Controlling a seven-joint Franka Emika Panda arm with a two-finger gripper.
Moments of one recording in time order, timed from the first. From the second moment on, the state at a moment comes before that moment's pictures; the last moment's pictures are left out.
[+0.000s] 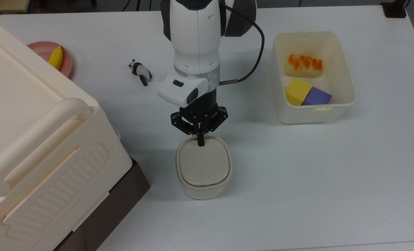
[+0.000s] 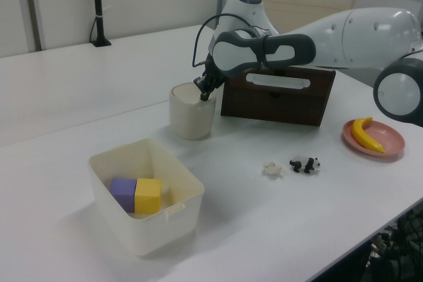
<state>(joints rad) 0.04 0.48 0.08 -1.49 -0.07 2.33 -0.03</state>
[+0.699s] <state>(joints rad) -0.01 0.35 0.12 -1.47 -0.07 2.20 -0.03</state>
